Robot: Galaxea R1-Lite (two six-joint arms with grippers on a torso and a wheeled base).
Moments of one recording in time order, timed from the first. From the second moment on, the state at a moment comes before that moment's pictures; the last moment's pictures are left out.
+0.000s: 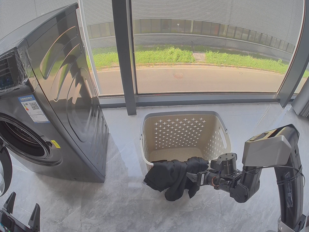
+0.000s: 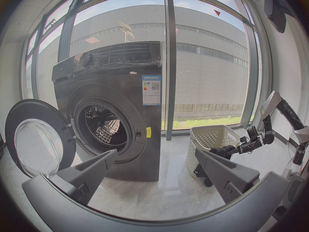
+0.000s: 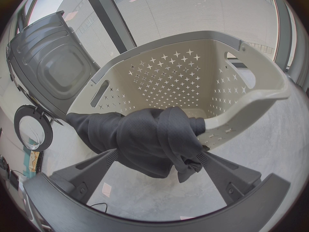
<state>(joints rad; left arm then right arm) 0.00 0.02 -0.02 0.00 0.03 -0.01 0.44 2.48 -0.61 -1.31 0.00 0.30</state>
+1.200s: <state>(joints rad) 0.00 0.02 -0.02 0.00 0.03 -0.01 0.50 2.34 -0.44 -1.55 0.00 0.33</state>
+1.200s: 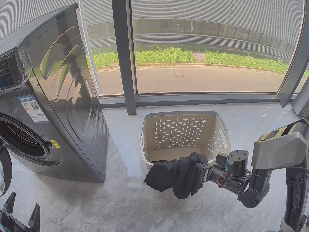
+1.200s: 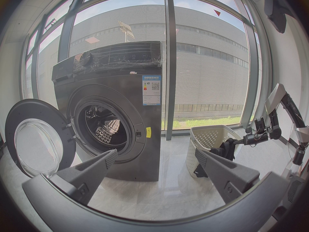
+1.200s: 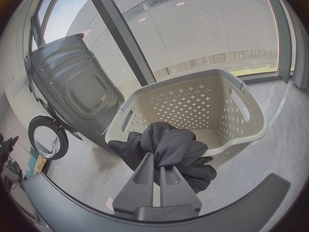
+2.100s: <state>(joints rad) 0.00 0.02 -0.02 0.00 0.03 -0.01 0.54 1.89 -0.38 -1.55 -0.03 0.23</state>
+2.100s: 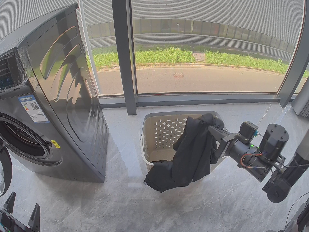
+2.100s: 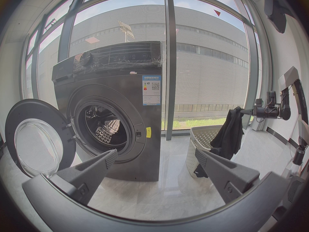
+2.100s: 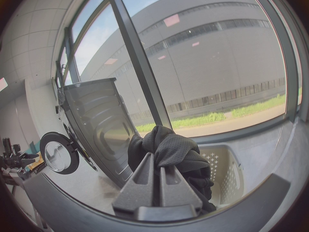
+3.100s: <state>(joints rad) 0.00 0.02 -0.02 0.00 0.02 -0.02 0.57 1.60 -0.37 -1.42 -0.19 0.07</state>
